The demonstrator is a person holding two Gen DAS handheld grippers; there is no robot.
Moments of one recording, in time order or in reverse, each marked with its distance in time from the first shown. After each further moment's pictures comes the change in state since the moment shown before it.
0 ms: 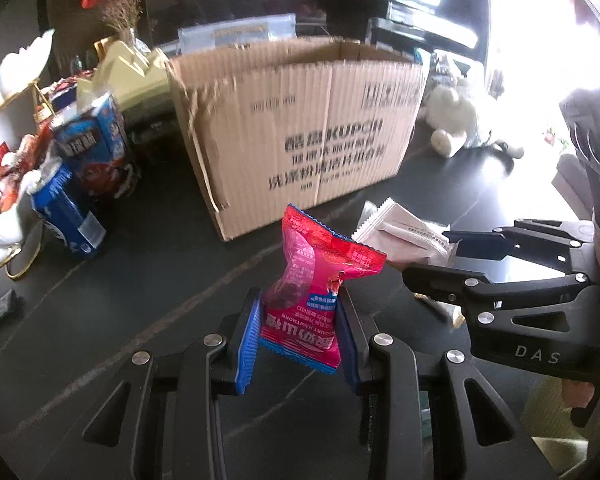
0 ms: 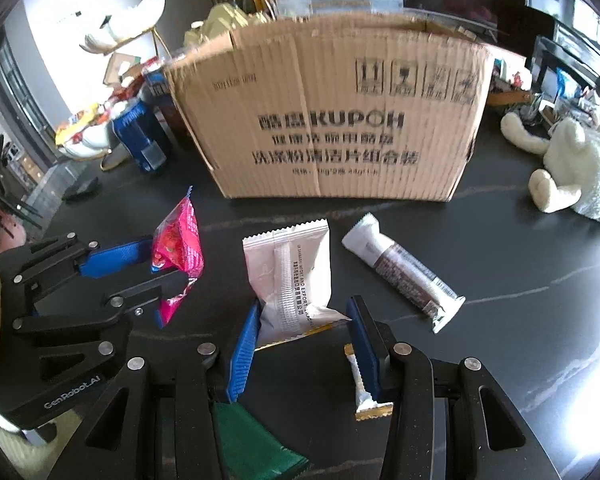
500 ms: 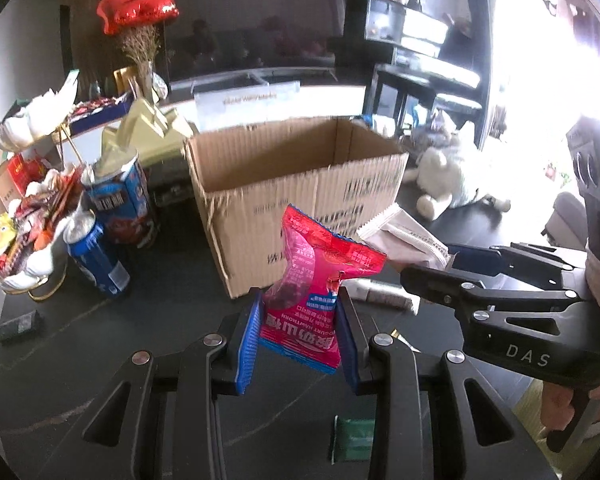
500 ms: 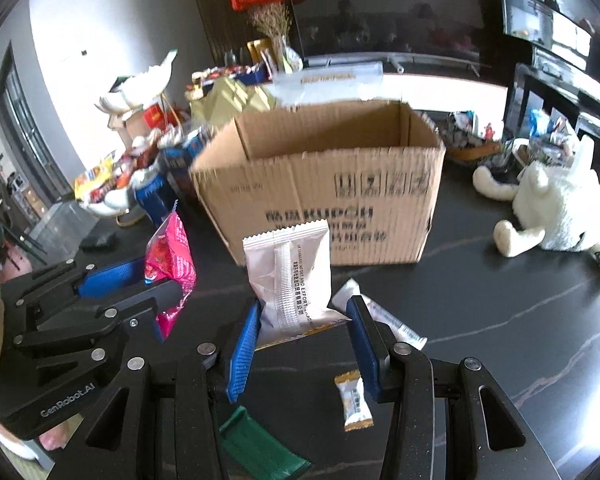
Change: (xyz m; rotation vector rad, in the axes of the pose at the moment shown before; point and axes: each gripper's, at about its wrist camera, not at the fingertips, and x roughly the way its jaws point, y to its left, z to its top) left arm -0.061 -0.012 0.034 -0.042 -0.147 0.015; right arm -0.065 0.000 0.028 0.029 -0.175 -0.003
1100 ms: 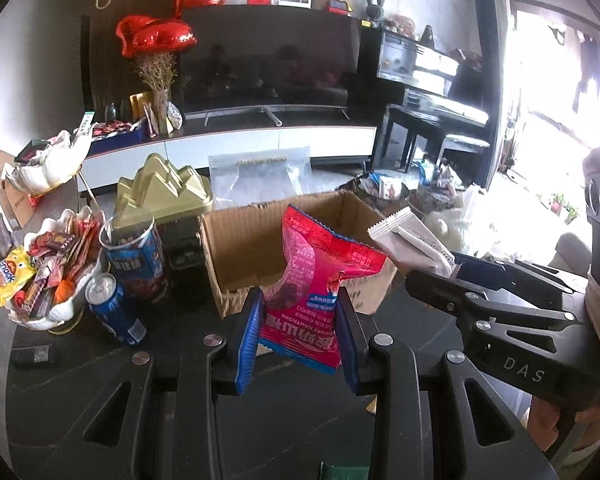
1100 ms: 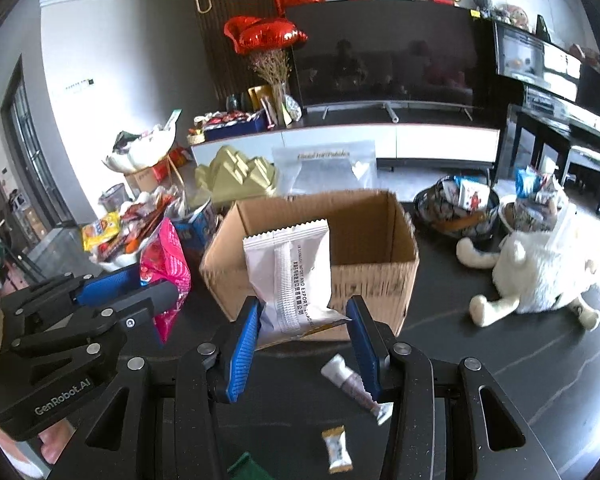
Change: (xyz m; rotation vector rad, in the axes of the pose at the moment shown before) left arm -0.030 0.002 0.068 -0.052 -0.104 0.031; right arm -0.038 -0.001 0.063 -0.025 -0.141 -0.018
